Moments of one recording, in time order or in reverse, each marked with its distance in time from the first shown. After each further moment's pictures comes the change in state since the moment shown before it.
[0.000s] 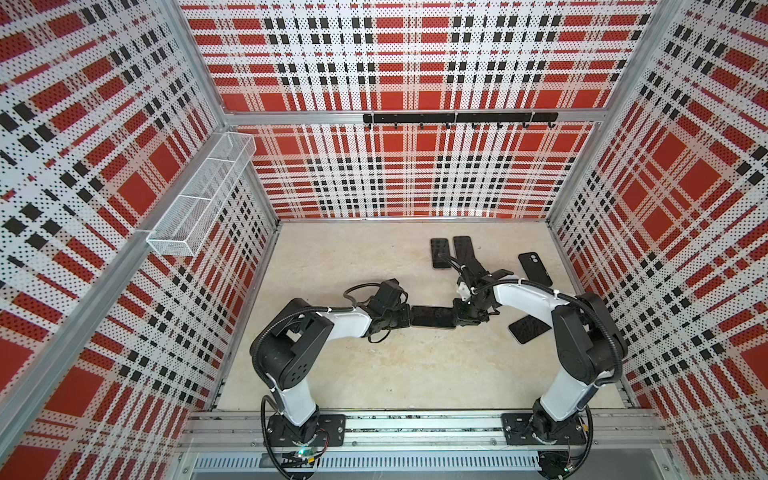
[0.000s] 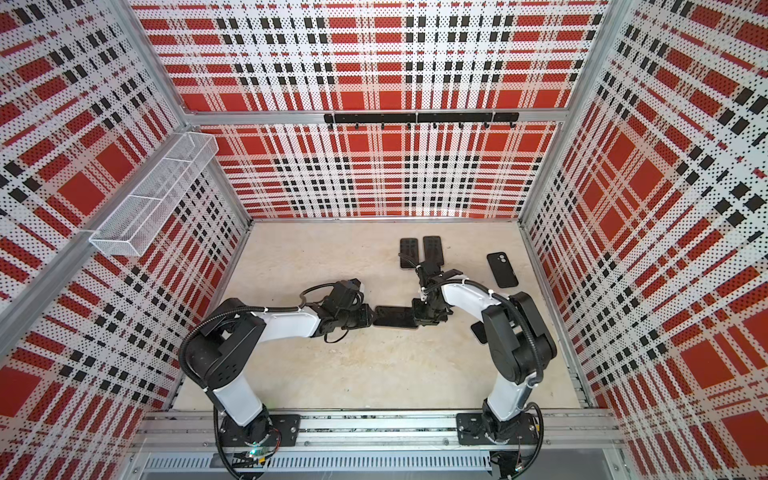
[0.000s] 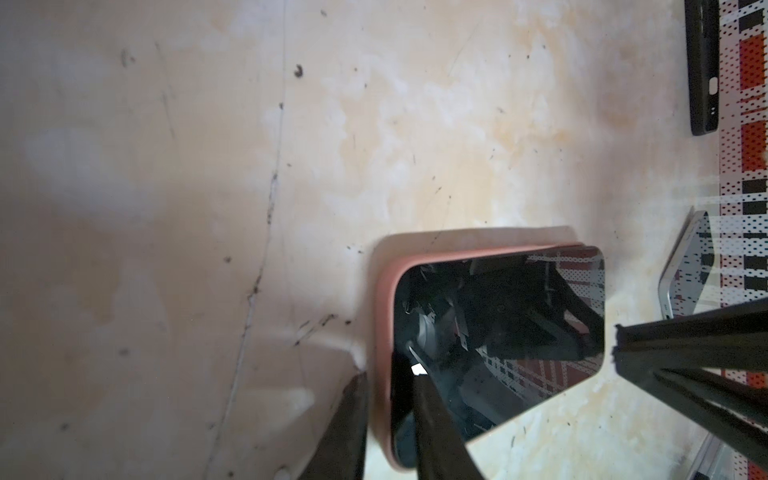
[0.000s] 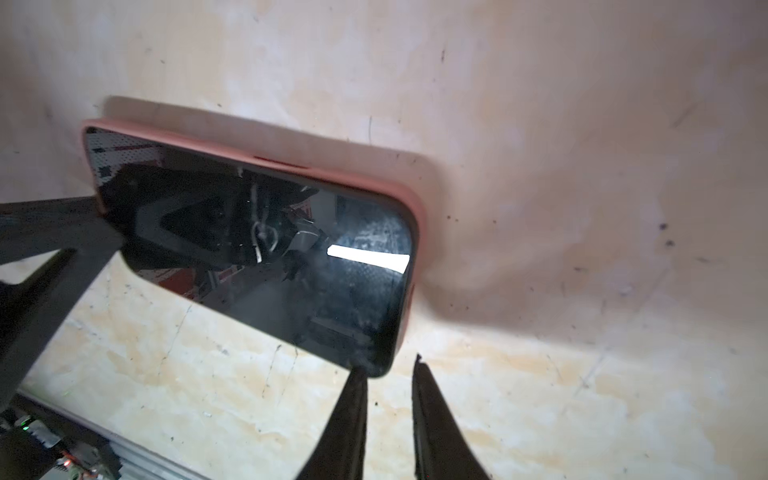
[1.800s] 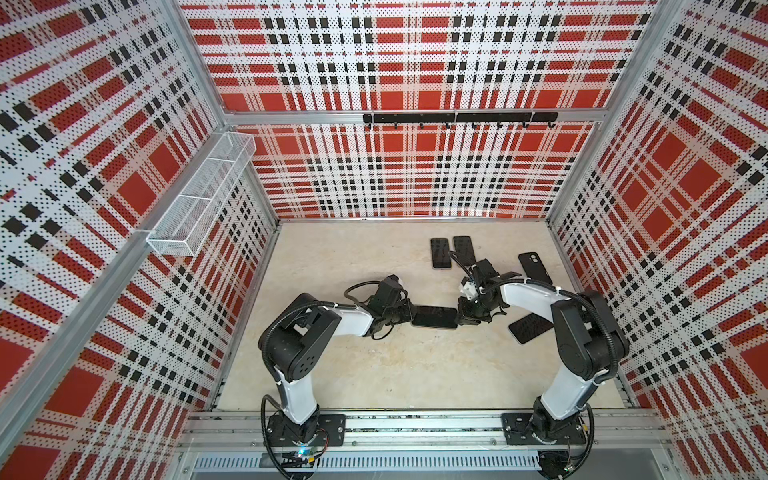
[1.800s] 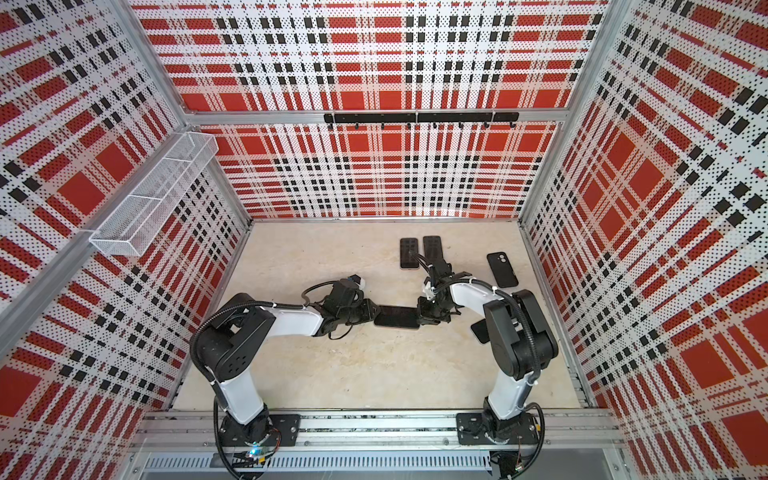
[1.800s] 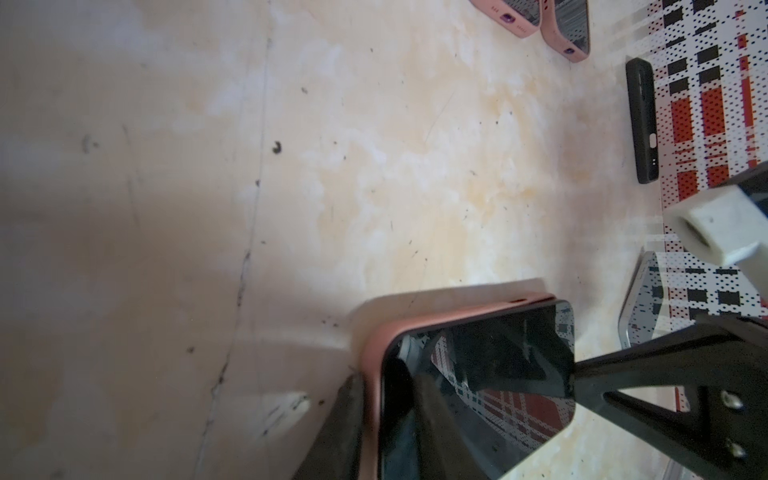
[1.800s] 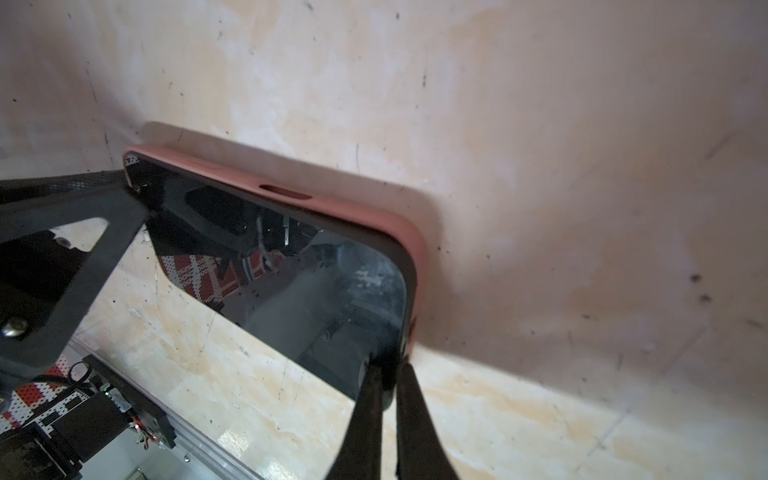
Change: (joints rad) left arm 0.006 0.067 -0.003 0.174 0.026 -0.064; right arm -0.053 0.076 -0.079 0.115 -0.130 -0.018
